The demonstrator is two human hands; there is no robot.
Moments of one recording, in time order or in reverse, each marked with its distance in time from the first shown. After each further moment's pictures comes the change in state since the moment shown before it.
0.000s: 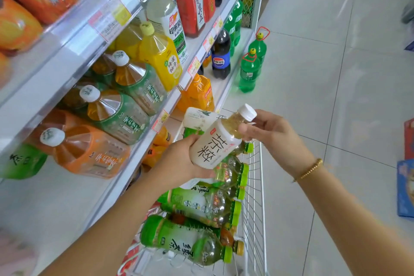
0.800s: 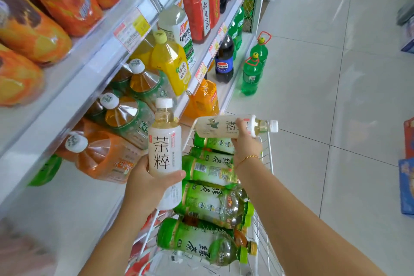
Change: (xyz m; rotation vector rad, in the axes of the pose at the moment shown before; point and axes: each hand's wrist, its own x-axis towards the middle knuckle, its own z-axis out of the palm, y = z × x) left_hand -0.064 -0.037 -0.036 -0.407 0.379 -0.329; right_hand 0.068 0.063 0.085 0.627 0.823 0.477
